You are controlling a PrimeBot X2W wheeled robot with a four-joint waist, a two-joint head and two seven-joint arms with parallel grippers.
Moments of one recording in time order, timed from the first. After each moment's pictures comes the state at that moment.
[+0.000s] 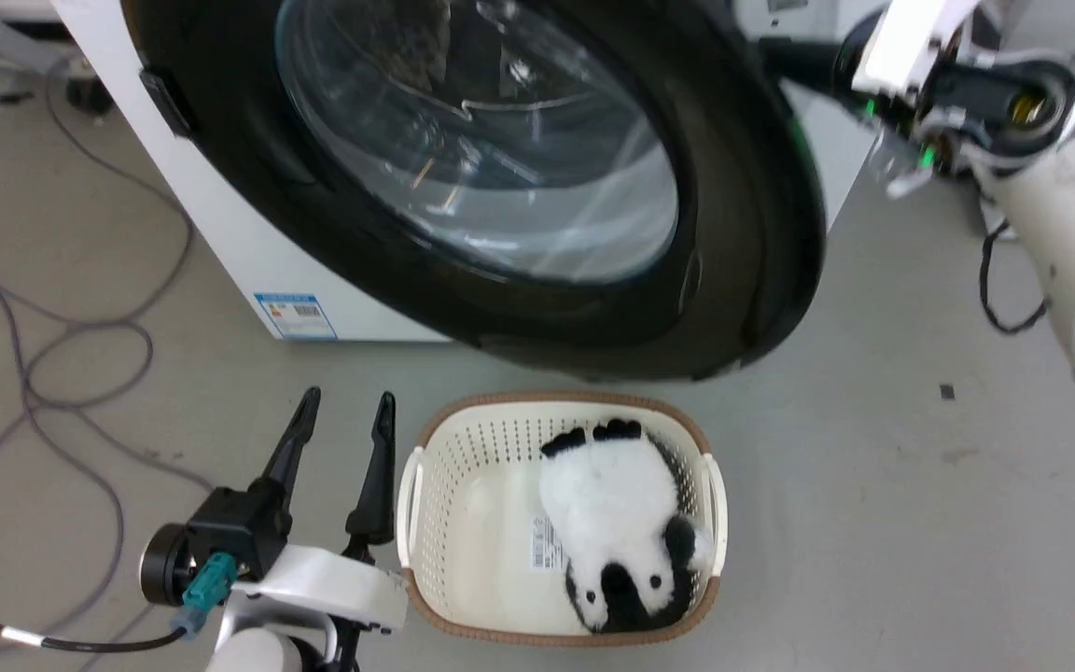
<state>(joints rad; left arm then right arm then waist) -0.14 0.09 -0.12 0.15 -0.20 -0.06 -0.26 -1.39 -0.24 0.78 1.09 1.66 0.13 0.61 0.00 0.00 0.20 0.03</state>
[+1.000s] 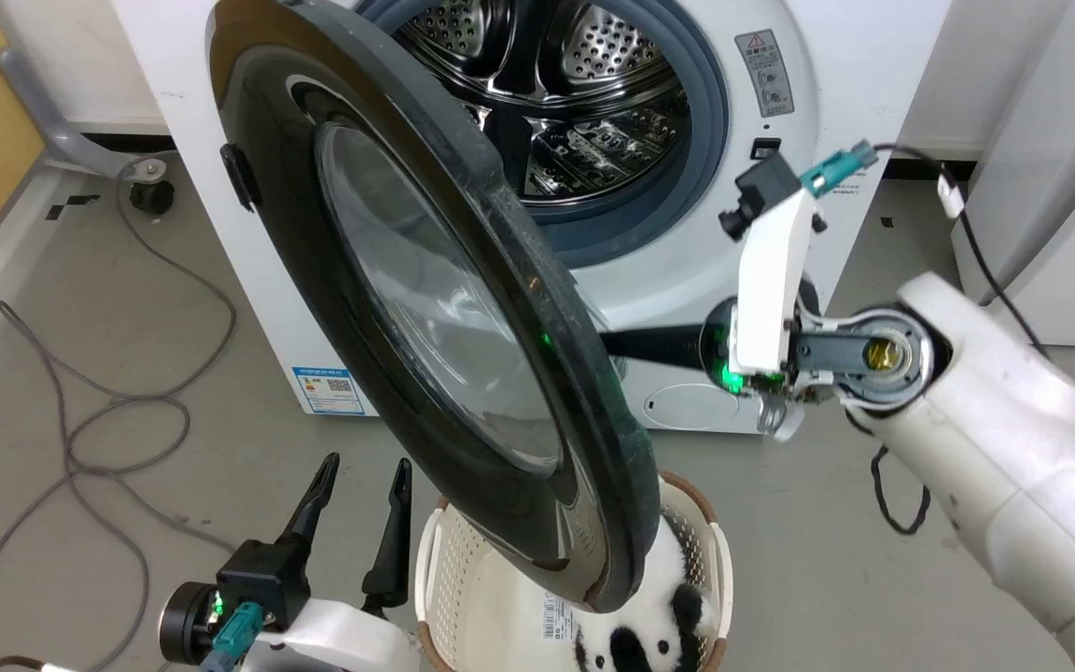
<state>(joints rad) -0.05 0.09 -0.16 0.16 -0.20 -0.03 -0.25 -1.00 -0.29 0.88 0.62 1.74 0.13 0.71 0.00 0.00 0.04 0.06</state>
